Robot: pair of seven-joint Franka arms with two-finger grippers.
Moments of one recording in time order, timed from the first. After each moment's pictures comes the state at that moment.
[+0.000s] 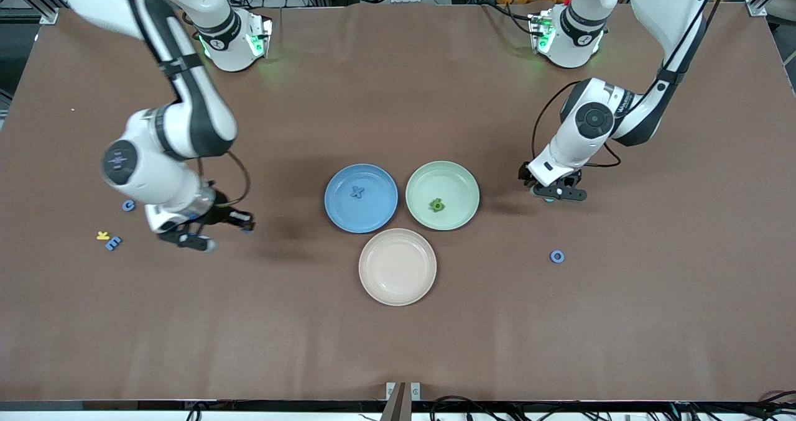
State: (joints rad) left arm 0.06 0.30 -0.35 -2.41 0.28 2.67 -0.35; right arm 0.28 0.34 -0.05 -1.95 0.25 2.33 0.34
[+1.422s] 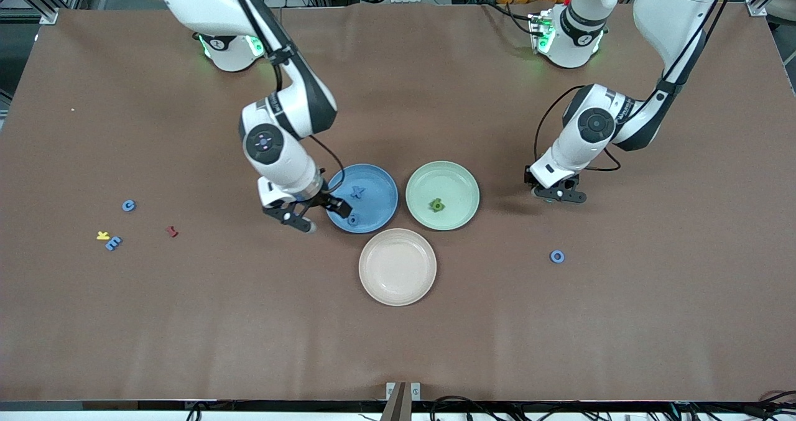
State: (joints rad) left arm 0.09 0.35 -0.36 -2.42 0.32 2.73 -0.35; right arm 0.61 0.47 -0.12 -1.87 0.23 2.40 0.80
